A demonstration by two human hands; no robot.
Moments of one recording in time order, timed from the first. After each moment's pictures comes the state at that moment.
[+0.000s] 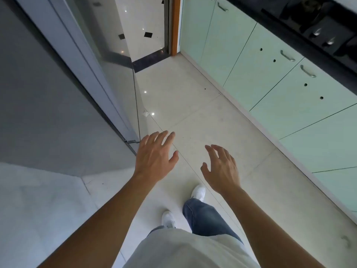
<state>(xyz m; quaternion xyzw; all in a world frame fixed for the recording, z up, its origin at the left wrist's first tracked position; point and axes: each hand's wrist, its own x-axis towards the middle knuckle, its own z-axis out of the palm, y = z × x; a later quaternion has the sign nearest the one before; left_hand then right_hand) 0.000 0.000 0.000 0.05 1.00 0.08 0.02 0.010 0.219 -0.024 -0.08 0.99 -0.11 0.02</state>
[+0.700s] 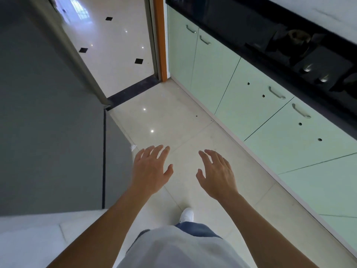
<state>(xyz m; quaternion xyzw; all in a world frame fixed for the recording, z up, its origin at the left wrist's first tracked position) -0.260 0.102 -0.003 0.03 1.00 0.06 0.03 -0.267 0.323 -0.022 -0.12 0.98 -0.12 -0.01</state>
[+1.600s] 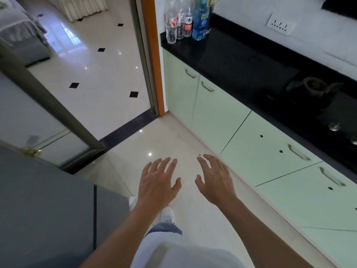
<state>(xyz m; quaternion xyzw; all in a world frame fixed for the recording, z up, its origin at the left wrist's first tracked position) -0.591 0.049 0.005 0.06 0.99 0.09 0.02 -0.610 0.244 -0.010 -0.10 0.99 -0.12 0.00</state>
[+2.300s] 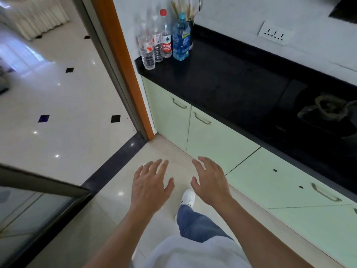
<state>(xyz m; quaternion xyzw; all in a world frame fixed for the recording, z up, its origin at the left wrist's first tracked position) -0.897 0.011 -0.009 0.10 0.99 0.07 0.05 -0.888 0.210 -0.026 -0.03 0.99 -0.13 0.03</state>
